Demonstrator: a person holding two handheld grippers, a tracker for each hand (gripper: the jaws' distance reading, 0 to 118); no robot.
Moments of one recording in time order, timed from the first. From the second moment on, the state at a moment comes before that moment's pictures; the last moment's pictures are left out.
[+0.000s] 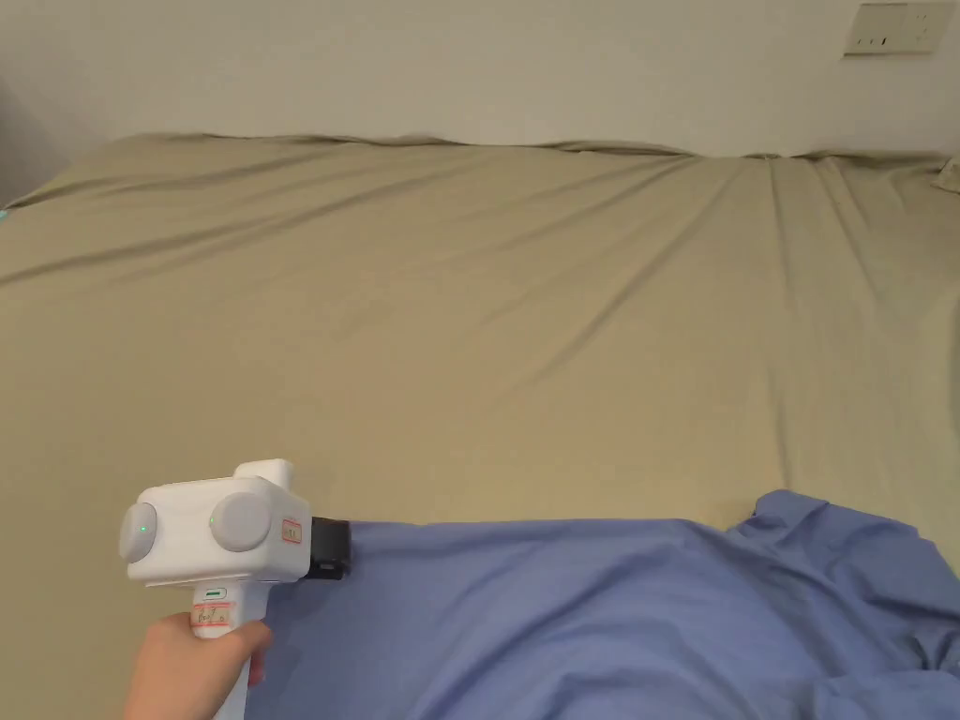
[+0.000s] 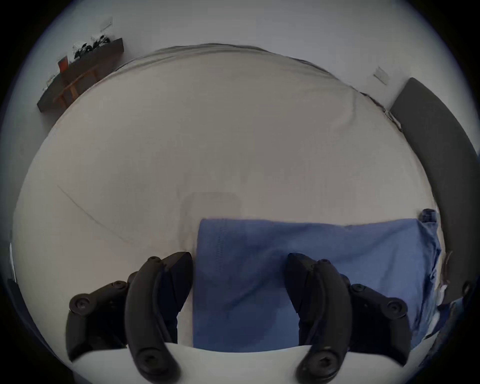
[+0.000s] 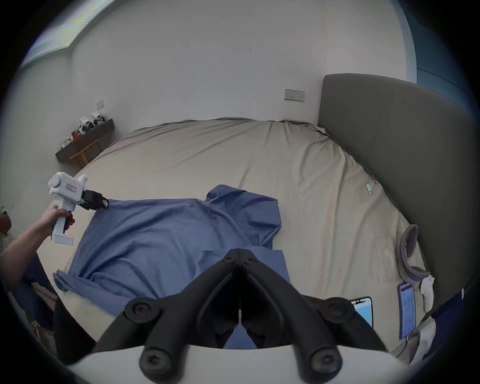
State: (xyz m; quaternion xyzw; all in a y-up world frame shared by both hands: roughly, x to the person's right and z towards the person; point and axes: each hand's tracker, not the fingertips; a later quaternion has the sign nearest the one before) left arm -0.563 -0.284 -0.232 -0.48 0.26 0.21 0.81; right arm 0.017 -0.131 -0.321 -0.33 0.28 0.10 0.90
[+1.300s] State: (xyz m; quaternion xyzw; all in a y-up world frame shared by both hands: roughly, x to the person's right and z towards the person) left arm -0.506 -0.204 -0.214 -0.42 0.22 0.12 0.87; right arm -0.040 -0.211 -0.522 -0.45 0.19 0.14 0.86
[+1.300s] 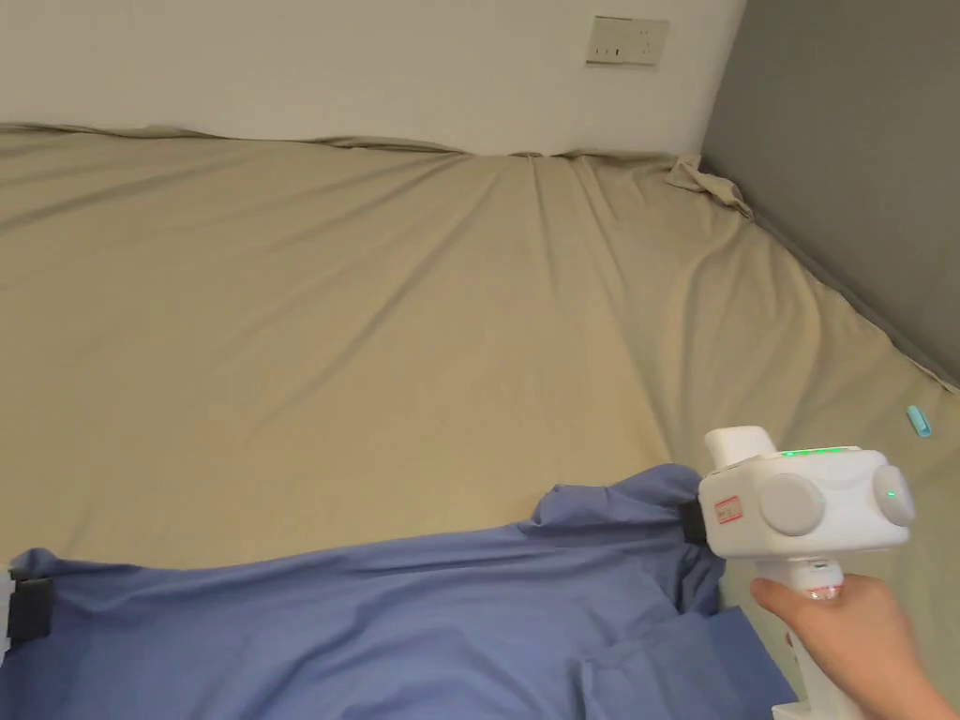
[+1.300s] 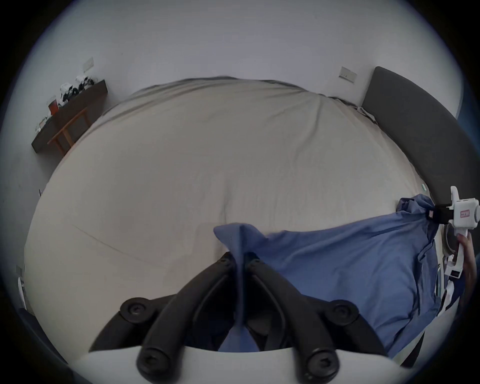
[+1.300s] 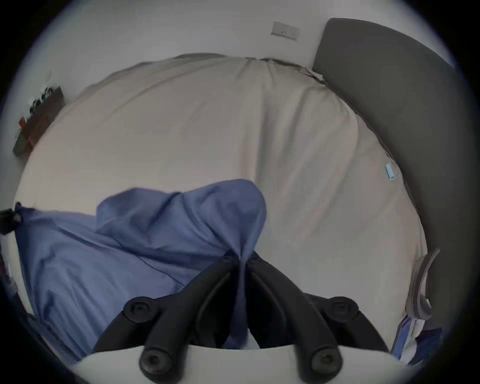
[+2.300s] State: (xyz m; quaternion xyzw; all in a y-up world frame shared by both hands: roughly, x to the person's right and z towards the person) left arm -0.582 0.189 -0.354 -0.12 0.32 -0.01 0.94; right arm -0.144 0.244 -0.604 -0.07 0.23 0.06 0.97
